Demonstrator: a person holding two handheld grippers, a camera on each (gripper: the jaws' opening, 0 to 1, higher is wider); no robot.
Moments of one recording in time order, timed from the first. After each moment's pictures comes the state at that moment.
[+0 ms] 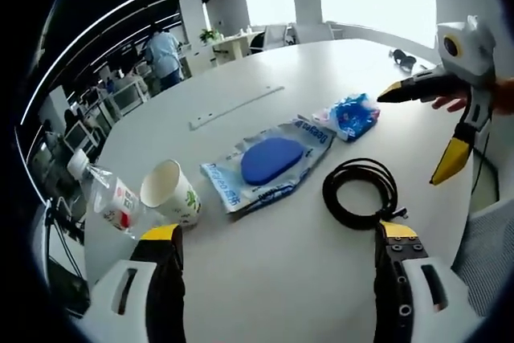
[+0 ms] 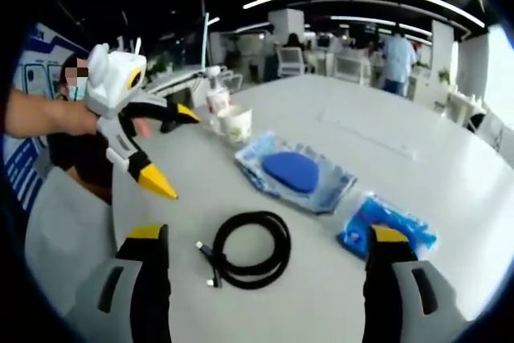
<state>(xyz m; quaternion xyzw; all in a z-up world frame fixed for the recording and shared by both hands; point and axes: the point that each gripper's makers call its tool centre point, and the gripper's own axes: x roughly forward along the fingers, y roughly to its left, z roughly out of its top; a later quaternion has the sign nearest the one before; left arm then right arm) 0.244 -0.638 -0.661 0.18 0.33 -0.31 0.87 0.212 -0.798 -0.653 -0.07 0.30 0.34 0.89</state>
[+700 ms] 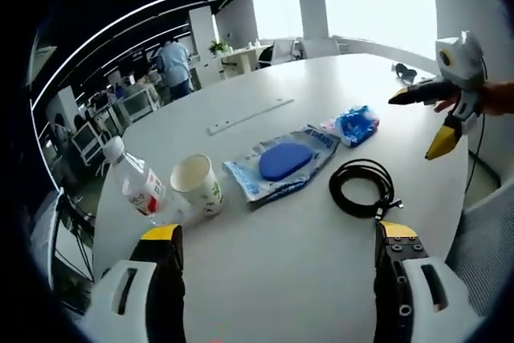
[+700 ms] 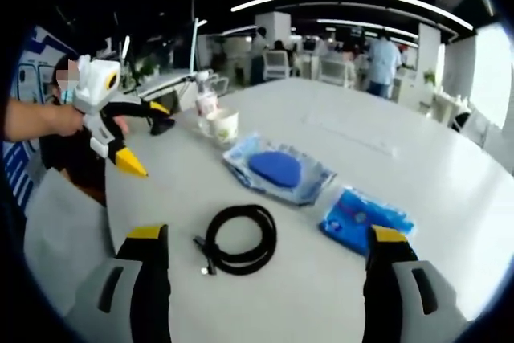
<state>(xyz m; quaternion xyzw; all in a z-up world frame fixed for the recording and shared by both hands) 0.228 -0.601 -0.638 0.16 0.29 -0.30 0.89 0.196 -0.823 -0.642 -0.07 0.30 0.30 0.91</state>
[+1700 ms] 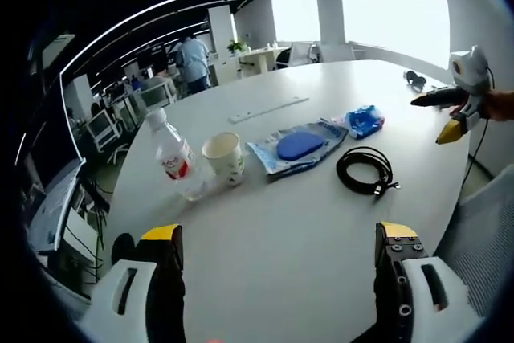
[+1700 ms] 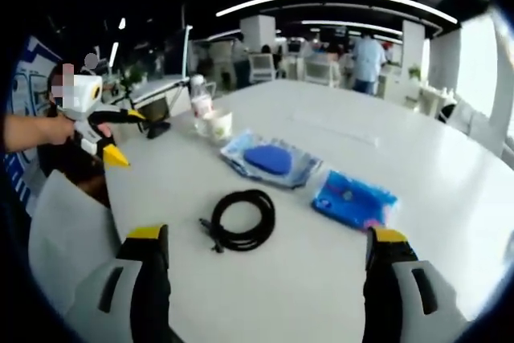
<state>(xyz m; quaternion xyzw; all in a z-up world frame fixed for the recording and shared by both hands) 0.186 -0.550 -0.630 0.14 0.29 -0.26 0.91 0.156 -0.843 -0.634 -0.05 0.29 0.26 0.92</state>
